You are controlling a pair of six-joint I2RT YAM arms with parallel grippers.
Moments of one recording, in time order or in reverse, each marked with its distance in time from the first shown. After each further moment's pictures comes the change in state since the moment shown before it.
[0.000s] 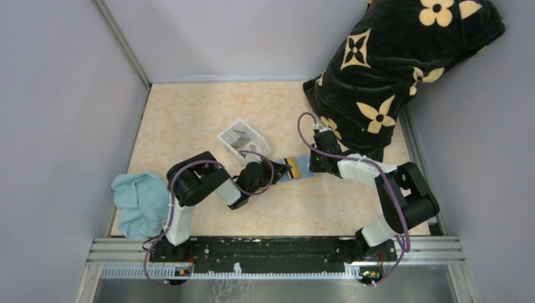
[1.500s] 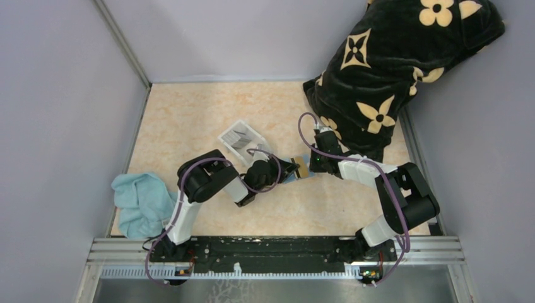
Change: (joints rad) left arm -0.011 0.117 0.102 0.027 0.060 -0.043; right arm -0.006 -0.003 -0.013 0.024 -0.012 0.000
